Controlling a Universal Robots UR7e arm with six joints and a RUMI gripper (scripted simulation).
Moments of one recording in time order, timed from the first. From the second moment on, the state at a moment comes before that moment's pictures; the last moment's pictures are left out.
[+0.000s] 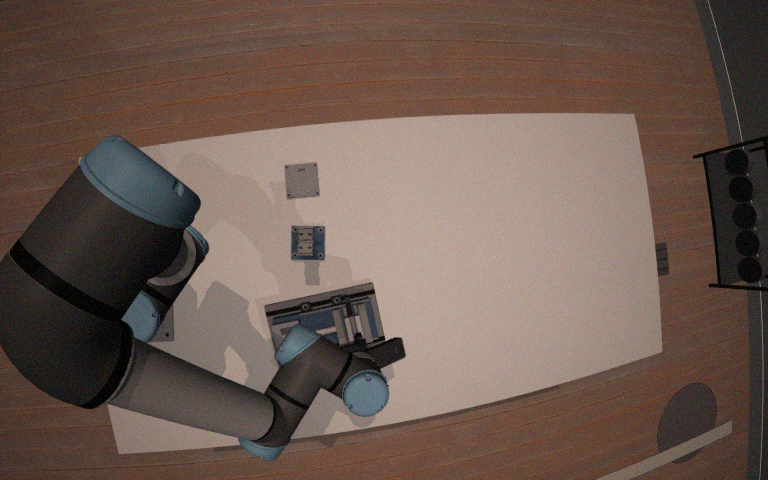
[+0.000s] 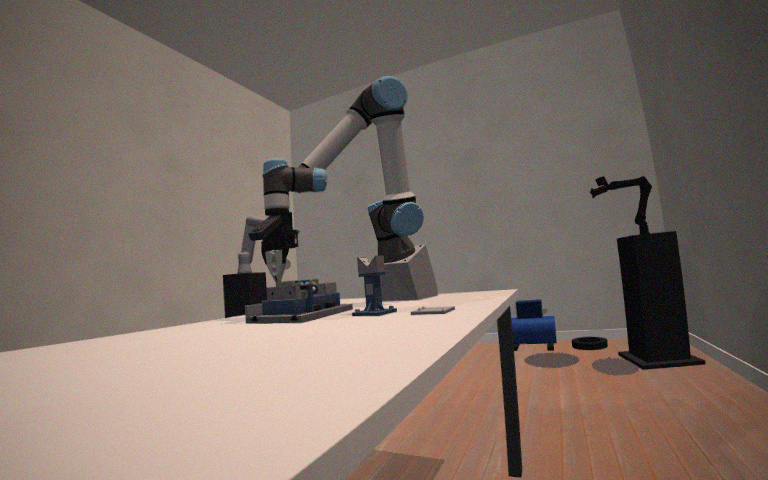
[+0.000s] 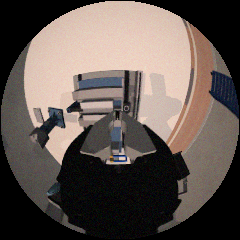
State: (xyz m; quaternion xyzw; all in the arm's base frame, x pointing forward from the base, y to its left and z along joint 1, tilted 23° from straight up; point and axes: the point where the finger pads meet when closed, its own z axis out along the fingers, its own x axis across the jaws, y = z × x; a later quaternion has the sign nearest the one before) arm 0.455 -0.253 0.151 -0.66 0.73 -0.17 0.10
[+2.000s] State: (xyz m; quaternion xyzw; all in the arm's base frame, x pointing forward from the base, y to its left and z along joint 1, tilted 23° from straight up) arm 0.456 -0.247 0.150 -0.66 0.73 -0.17 0.10
